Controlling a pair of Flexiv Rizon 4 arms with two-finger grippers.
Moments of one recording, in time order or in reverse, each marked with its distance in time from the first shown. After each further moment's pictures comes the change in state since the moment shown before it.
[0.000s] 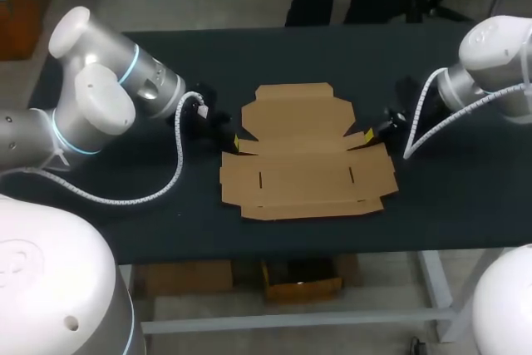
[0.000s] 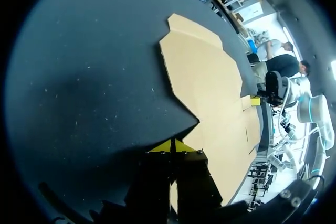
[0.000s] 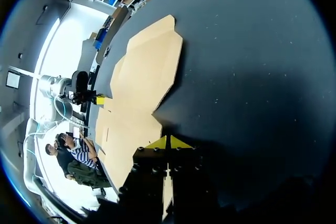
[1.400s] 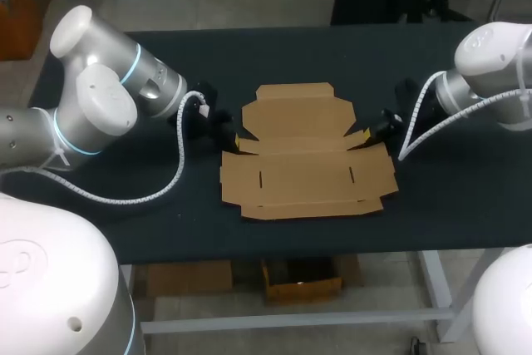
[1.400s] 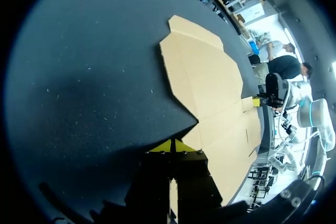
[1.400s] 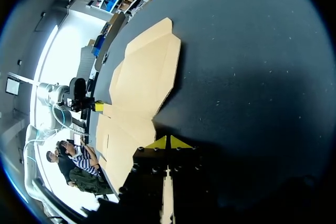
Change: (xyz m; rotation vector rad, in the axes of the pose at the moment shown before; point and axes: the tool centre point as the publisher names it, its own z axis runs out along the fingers) left arm 0.002 -0.001 -0.001 0.011 -0.016 -0.006; right arm 0.002 0.004 0.006 -0.047 0.001 0.037
